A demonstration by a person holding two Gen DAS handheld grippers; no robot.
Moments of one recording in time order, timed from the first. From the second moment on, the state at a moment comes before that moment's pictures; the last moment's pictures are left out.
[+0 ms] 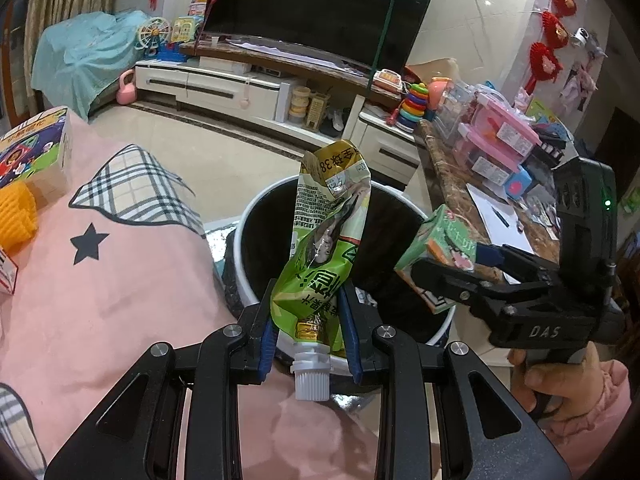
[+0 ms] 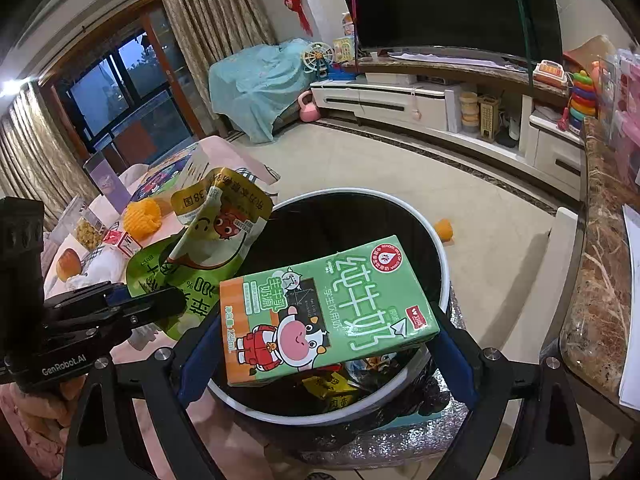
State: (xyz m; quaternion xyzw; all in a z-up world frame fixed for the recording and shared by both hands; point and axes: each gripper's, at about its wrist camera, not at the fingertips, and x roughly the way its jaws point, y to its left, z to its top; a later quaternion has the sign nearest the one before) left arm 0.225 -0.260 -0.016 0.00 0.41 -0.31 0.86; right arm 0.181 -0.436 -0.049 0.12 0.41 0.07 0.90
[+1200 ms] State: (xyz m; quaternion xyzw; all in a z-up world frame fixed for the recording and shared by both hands) left arm 0.193 -0.153 -0.035 -0.07 0.42 -0.22 0.87; right arm 0.162 -0.406 -0.042 0.15 0.39 0.10 0.90
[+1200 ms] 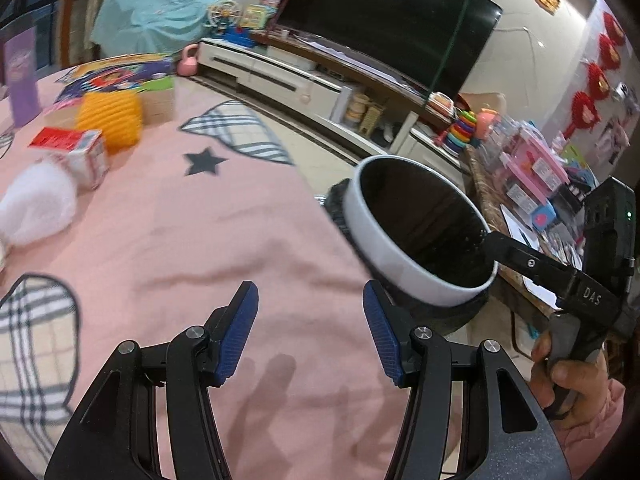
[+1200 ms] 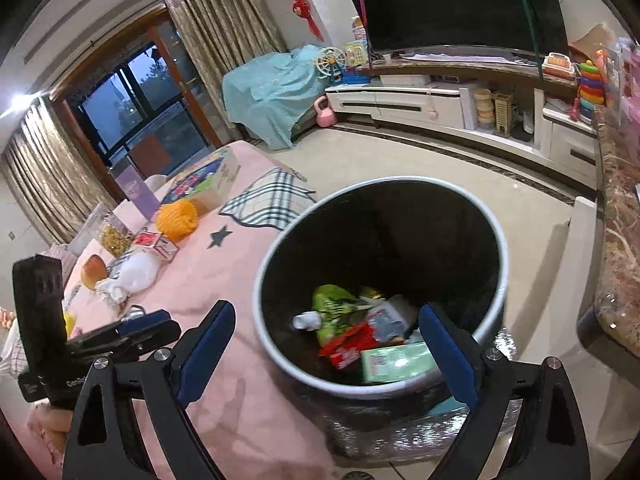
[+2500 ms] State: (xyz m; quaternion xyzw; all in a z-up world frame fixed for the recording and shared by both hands) left arm 0.143 0.049 -0.066 -0.15 0.41 -0.05 0.90; right arm 0.168 -0.198 -0.077 0.15 0.43 0.22 0.87
